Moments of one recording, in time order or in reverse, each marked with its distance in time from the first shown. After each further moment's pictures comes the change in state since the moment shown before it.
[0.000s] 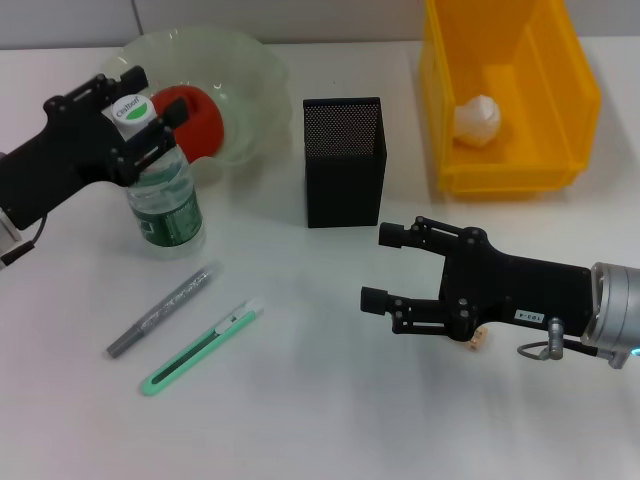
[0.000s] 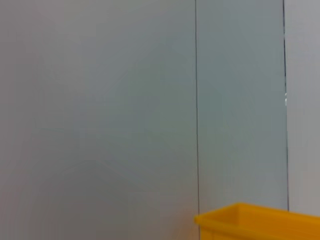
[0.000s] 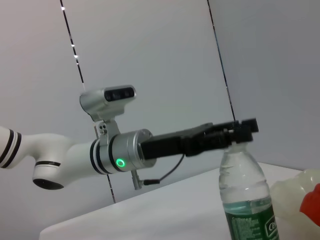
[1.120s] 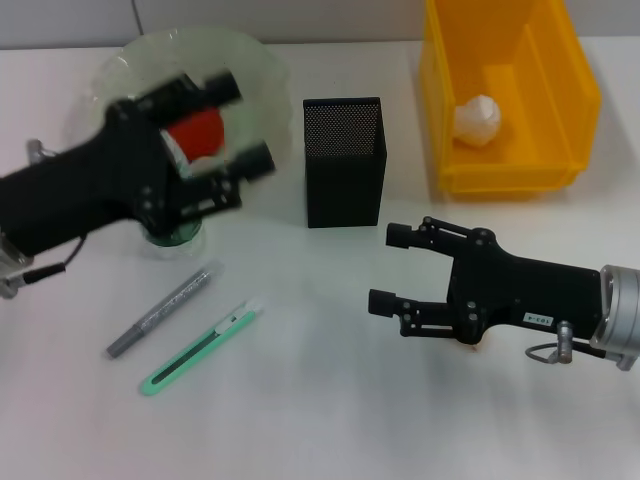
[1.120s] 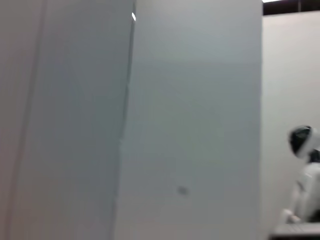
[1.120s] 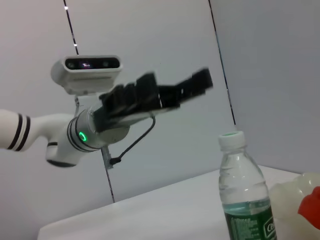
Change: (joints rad) left arm -0.019 0.006 0.025 0.129 0.120 0.393 -0.253; right arm -0.015 -0.006 0.001 -0.010 0.002 -0.013 -0.017
